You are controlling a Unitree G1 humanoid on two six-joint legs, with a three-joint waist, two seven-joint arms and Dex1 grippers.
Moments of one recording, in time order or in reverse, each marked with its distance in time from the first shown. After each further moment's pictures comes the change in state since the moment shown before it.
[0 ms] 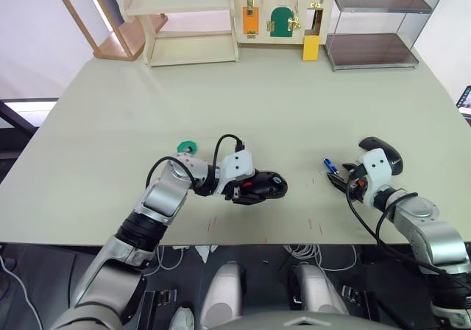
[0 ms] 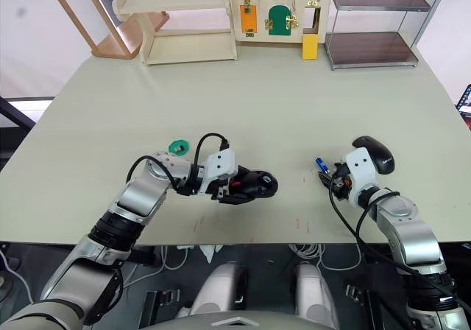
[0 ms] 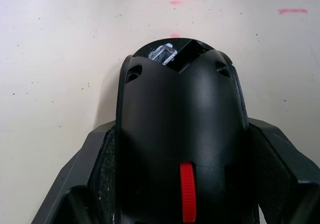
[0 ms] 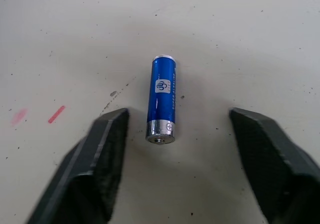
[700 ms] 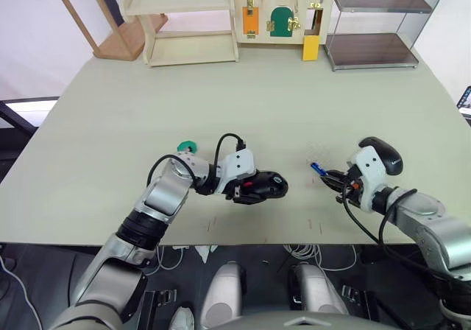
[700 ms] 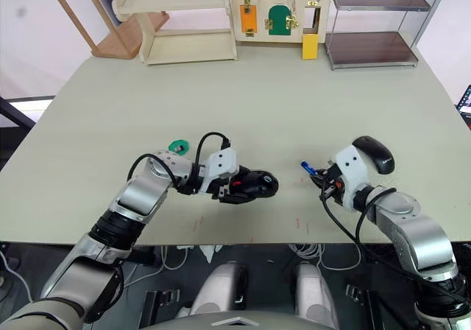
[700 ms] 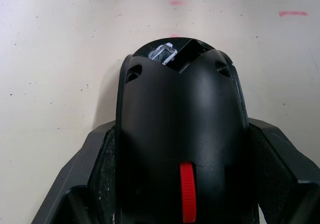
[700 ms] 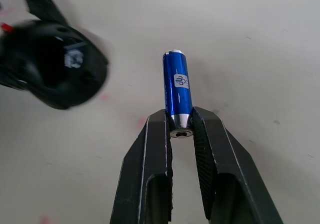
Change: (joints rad) left arm -0.015 0.000 -0.005 -0.012 0.000 0.046 -0.003; right arm -0.065 -0.064 0.014 -0.263 0.198 0.369 0.062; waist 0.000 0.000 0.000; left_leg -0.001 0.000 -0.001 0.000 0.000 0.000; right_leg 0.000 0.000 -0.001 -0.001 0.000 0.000
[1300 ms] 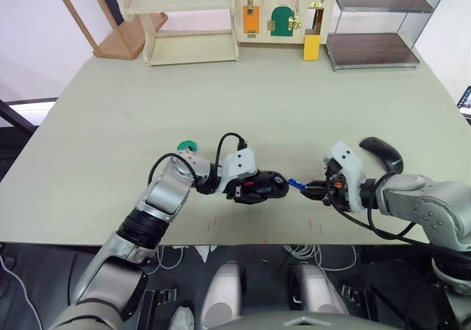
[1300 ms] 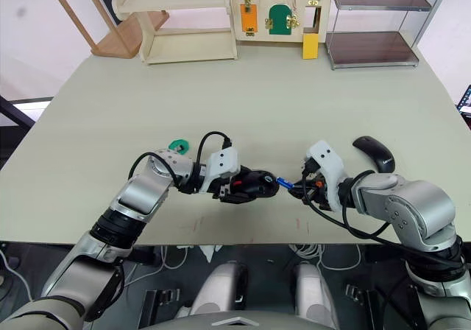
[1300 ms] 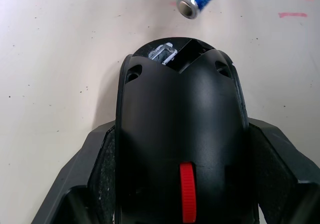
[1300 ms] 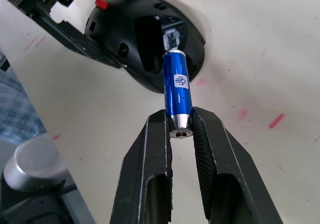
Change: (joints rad) left arm -0.009 -0.001 -0.008 -0.005 0.000 0.013 -0.002; right arm -0.254 -0.016 0.039 -0.031 0.228 0.497 -0.010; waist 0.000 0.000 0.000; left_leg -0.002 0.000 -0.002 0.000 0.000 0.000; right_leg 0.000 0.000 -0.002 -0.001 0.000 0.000
